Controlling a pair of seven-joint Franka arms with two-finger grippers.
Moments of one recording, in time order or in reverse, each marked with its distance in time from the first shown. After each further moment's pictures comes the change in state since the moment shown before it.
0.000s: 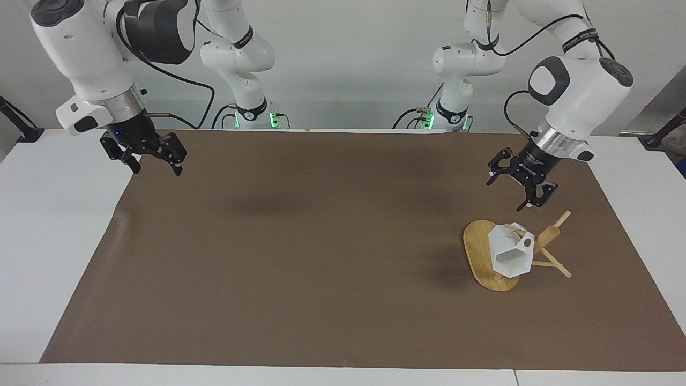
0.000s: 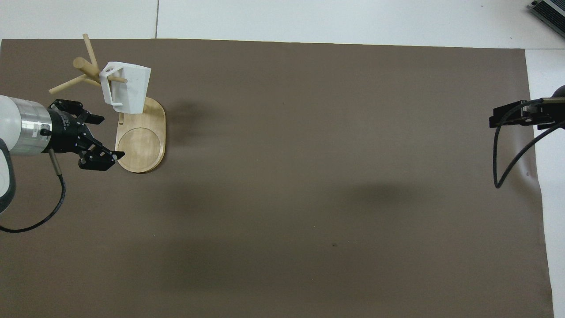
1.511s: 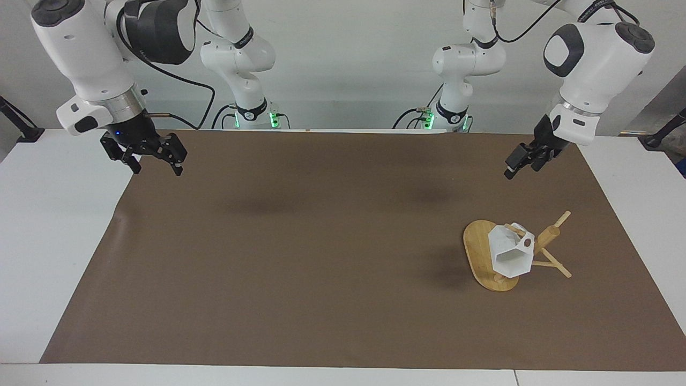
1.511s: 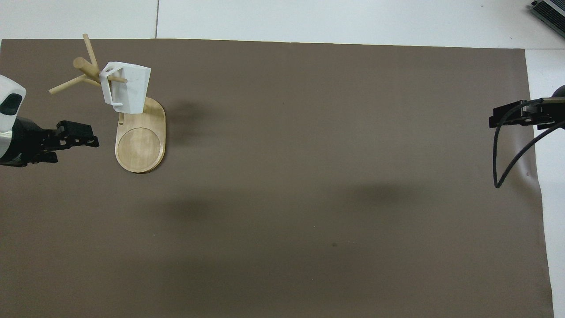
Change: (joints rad) left arm 0.028 -0.062 0.003 0.090 0.160 -0.197 1.755; right arm 0.000 0.000 -0.001 0.000 0.000 0.001 0.000
